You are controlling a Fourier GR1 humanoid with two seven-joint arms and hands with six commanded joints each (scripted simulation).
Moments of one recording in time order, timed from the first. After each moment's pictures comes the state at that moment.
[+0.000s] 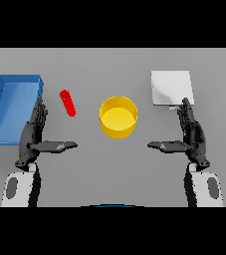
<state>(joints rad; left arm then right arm) 0.00 0.00 0.00 -1.57 0.00 0.00 0.00 0.00 0.00 0.00 -1.57 0.00 0.00 0.00</state>
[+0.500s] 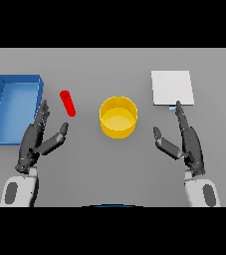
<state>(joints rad) 0.05 0.05 -0.09 -1.67 -0.12 0.00 0.03 0.07 -0.05 0.13 -1.66 0.26 -0.06 -0.10</state>
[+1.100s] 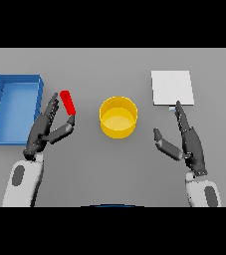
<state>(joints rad) -0.12 0.06 -0.07 -1.47 -0.13 -0.03 0.06 0.09 -0.05 0.12 -1.69 0.21 -0.03 -0.09</state>
